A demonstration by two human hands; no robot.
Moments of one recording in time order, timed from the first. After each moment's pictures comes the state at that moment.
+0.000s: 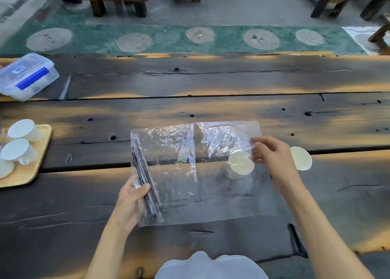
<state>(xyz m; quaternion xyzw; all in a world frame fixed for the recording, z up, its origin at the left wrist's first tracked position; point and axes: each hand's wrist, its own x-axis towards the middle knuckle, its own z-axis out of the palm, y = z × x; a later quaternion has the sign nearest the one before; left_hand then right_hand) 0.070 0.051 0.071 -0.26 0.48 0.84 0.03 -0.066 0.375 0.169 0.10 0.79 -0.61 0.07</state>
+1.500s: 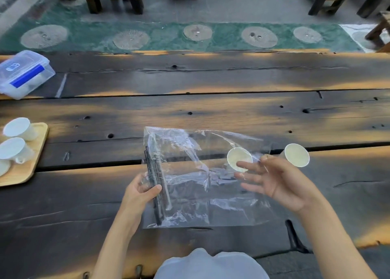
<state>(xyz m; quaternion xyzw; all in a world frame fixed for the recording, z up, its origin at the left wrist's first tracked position) 0.067 0.070 0.079 -0.29 0.63 0.72 0.05 -0.032 0.406 0.173 0.15 0.47 -0.79 0.36</state>
